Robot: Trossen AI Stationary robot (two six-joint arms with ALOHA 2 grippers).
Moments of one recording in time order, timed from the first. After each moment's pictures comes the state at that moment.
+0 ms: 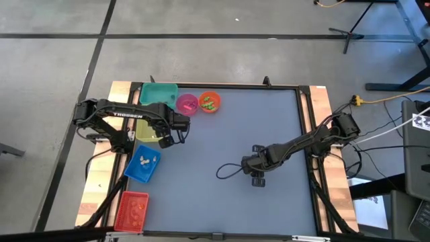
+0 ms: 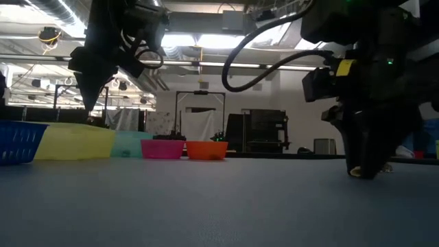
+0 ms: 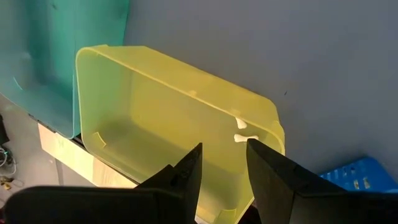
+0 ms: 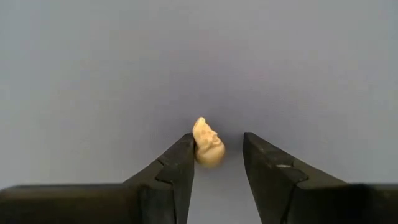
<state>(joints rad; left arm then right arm) 0.14 1.49 1.07 -1.37 -0.32 -0.34 0.32 1.69 0.90 -0.57 0.02 0.37</state>
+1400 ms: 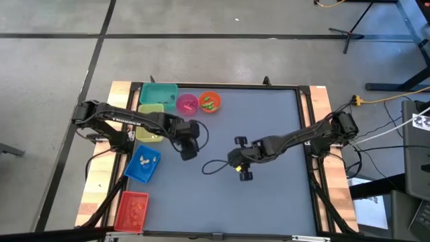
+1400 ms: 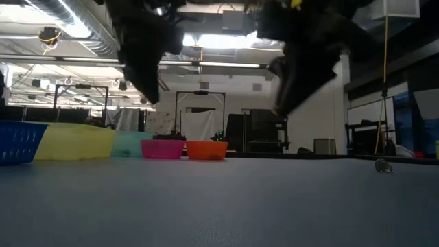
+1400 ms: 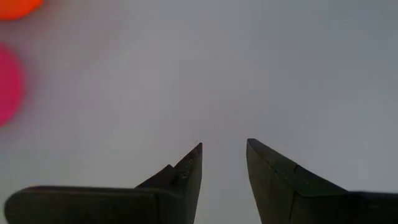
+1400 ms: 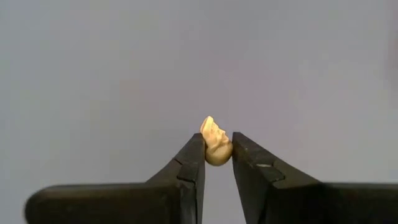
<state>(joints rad) -0.01 1.49 1.07 -0.75 -0.09 -0.44 0.26 1.69 1.15 -0.55 0.13 0.04</state>
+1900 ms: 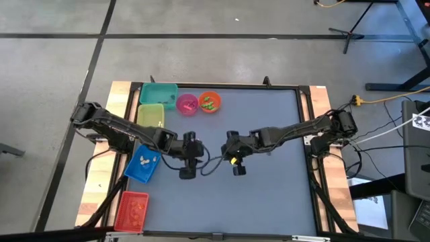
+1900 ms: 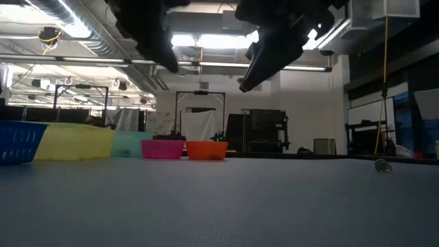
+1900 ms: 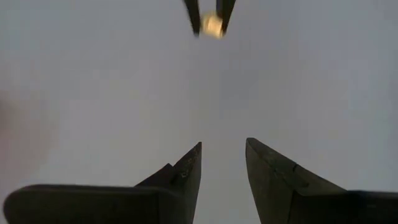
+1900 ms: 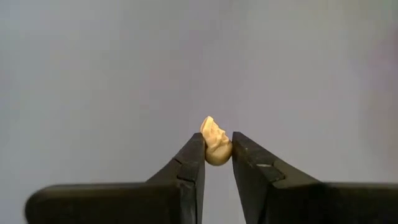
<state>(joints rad) -0.24 1.49 1.07 -0.50 -0.17 -0.28 0.16 1.69 1.22 -0.44 -0.01 -0.04</state>
